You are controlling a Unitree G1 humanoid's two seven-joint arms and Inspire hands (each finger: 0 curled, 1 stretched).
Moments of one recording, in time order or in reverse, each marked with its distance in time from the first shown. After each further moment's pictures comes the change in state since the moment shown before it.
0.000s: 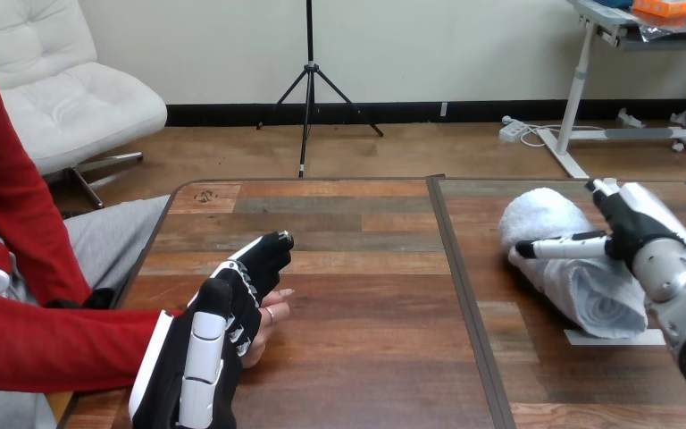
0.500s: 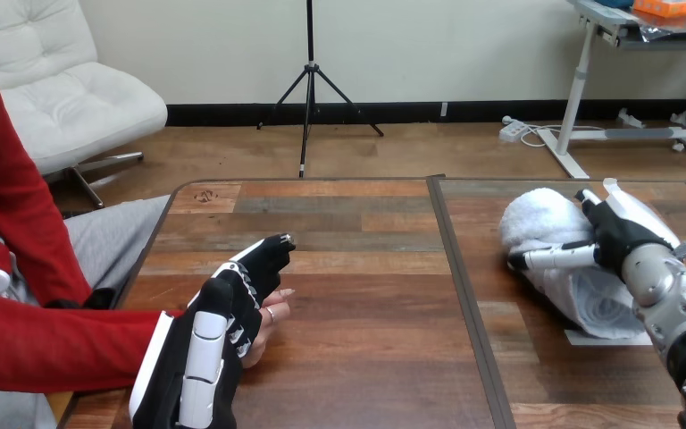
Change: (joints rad) left arm 0.000 0.000 0.001 -0.001 -0.008 0.015 -0.002; right arm 0.000 0.019 0.049 0.000 -0.039 0.043 -0.009
